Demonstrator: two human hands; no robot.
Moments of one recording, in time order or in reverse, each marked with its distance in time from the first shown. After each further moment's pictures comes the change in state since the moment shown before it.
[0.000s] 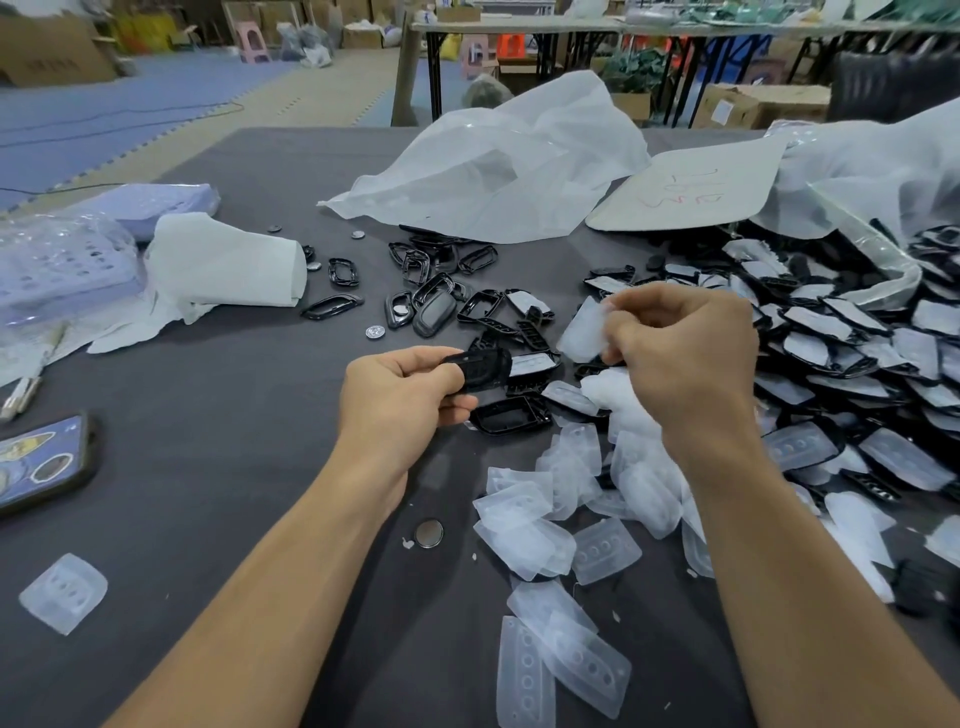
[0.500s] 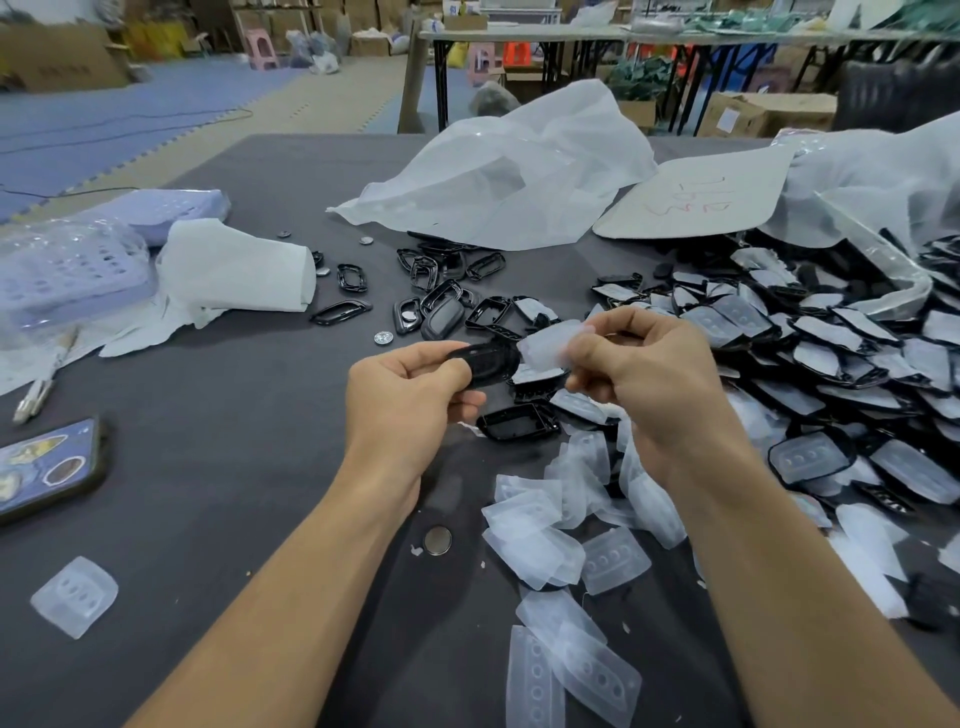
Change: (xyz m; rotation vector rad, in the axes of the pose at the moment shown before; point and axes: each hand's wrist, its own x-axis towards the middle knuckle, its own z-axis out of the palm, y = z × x) left_hand -0.004 0.004 0.001 -0.071 0.016 0.082; right_hand -0.010 -0.006 0.012 0.378 -0.289 0.261
